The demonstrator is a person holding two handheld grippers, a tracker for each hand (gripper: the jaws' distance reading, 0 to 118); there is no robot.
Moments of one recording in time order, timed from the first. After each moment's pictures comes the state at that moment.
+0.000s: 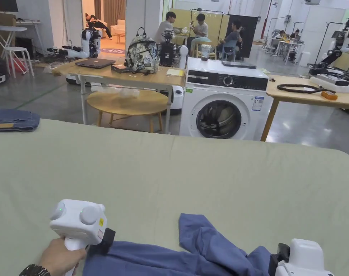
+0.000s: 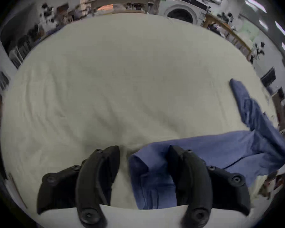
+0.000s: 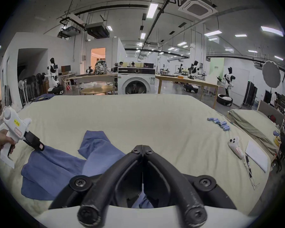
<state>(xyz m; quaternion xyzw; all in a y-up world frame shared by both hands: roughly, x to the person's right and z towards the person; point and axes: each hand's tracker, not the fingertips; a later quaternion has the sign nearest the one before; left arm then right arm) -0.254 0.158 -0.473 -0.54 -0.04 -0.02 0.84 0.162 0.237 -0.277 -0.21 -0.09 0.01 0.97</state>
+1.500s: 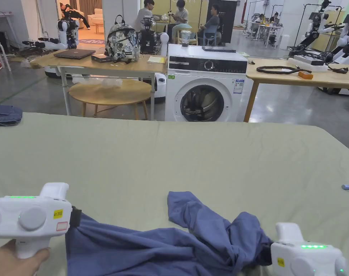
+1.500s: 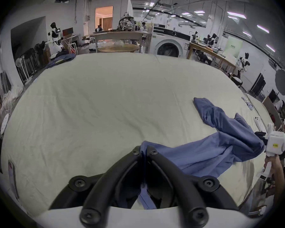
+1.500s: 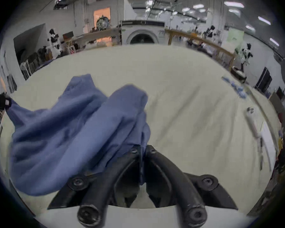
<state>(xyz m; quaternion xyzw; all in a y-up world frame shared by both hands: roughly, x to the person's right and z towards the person) -0.288 0.250 -0.345 -0.40 -0.06 0.04 0.91 0.232 0.190 -0.293 -0.38 -0.04 0.00 0.92</state>
